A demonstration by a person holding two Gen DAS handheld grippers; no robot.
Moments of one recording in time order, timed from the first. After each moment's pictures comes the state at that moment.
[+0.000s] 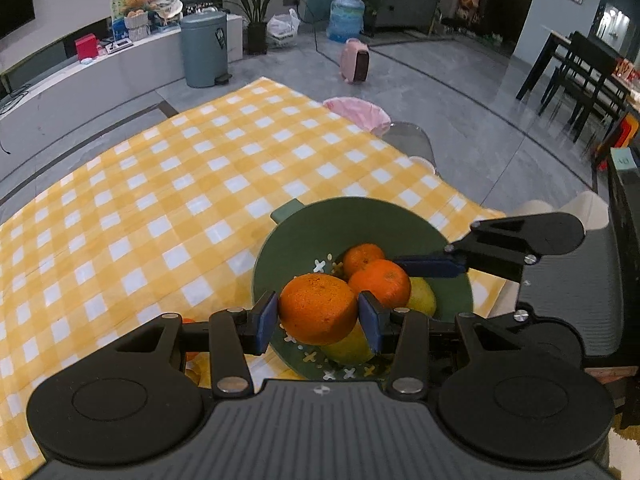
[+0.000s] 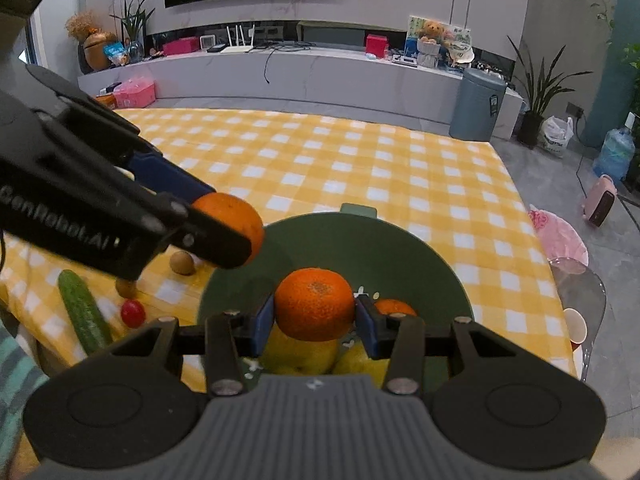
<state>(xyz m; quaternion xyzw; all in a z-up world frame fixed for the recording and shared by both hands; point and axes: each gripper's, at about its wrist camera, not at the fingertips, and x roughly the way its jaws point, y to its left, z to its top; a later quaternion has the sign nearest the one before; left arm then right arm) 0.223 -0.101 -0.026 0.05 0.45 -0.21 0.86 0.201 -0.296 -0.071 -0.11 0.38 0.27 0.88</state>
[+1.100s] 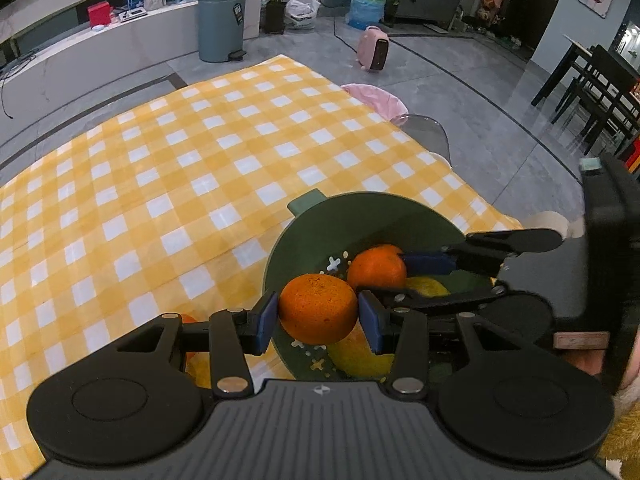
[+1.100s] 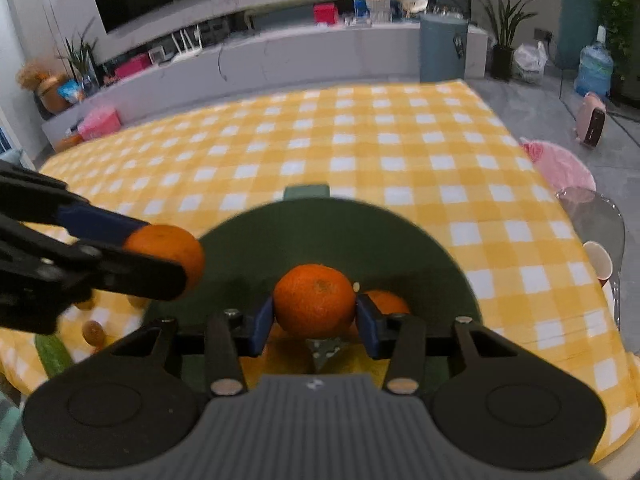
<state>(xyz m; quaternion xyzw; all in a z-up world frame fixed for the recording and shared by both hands) 0.248 -0.095 -0.044 0.02 0.48 -0.19 0.85 0.254 -0.305 -0.110 -0.02 0.45 0.22 0.86</state>
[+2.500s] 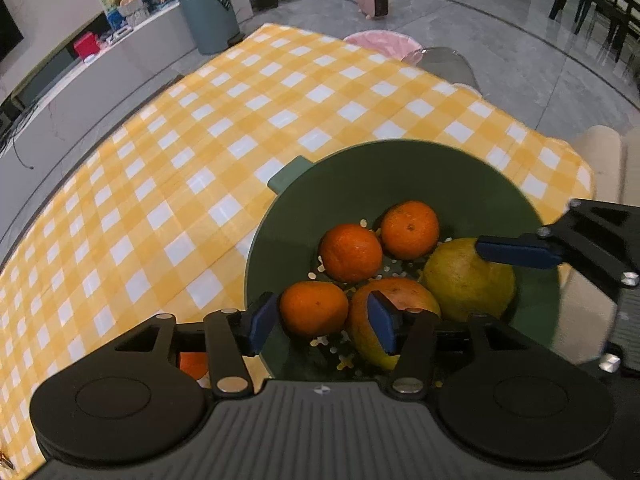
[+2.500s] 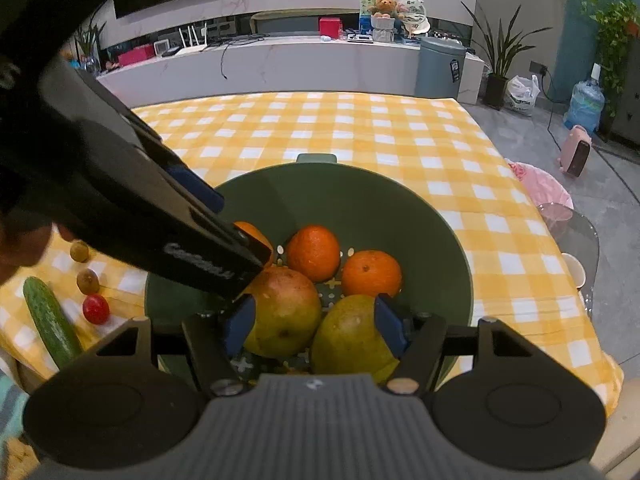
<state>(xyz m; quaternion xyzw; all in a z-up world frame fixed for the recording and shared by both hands) 0.254 -0.149 -0.077 0.17 0.50 -0.16 0.83 0.193 -0.309 -0.101 -0.08 0.40 0.21 0.89</state>
